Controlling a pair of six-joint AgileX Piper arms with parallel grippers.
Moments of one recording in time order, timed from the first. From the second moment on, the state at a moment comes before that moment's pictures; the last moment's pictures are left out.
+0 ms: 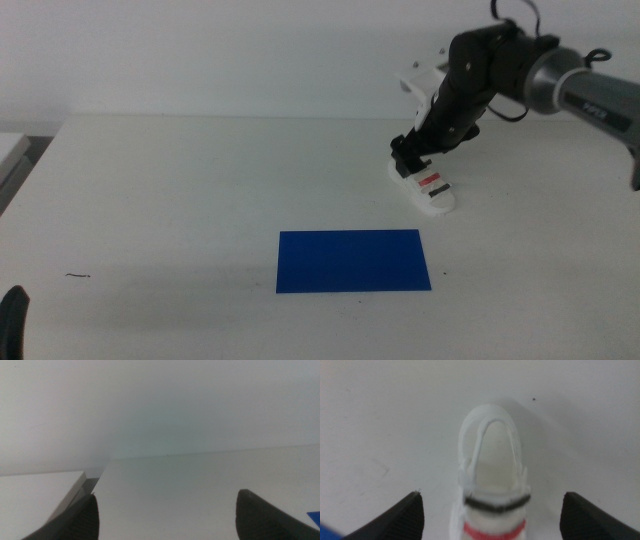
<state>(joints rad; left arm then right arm) 0.00 0.00 0.00 0.10 0.13 -0.05 0.35 2.23 -1.91 -0.03 0.94 -0.25</state>
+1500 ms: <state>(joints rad) 0.00 0.00 0.00 0.10 0.13 -0.05 0.76 2.07 -1.81 -0.16 1.13 0.55</state>
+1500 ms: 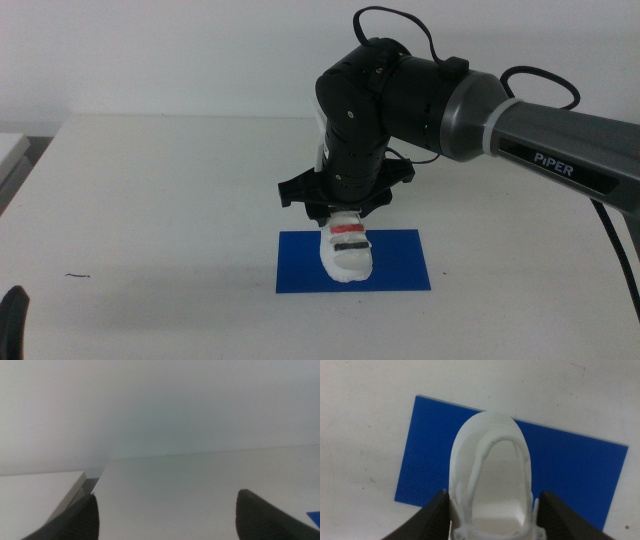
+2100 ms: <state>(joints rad) 0.00 0.00 0.00 0.10 0.13 -0.05 0.76 2.08 -1.81 -0.29 1.20 2.00</state>
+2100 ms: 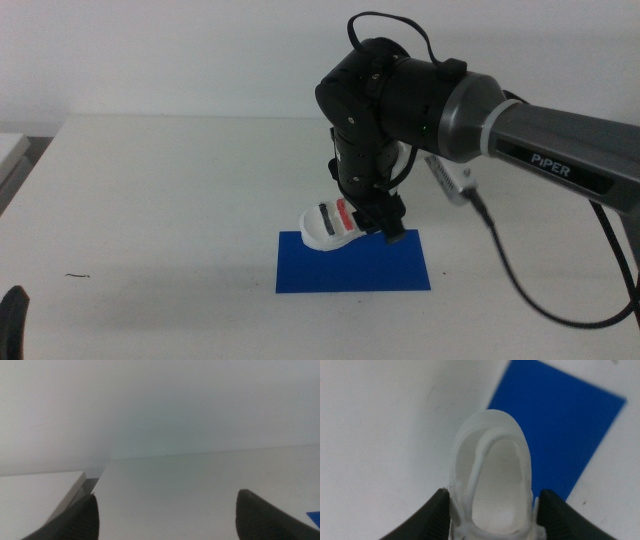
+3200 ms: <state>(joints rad) 0.00 0.00 0.00 0.10 0.13 -0.05 0.72 2.20 -1.81 -0.23 1.21 2.12</state>
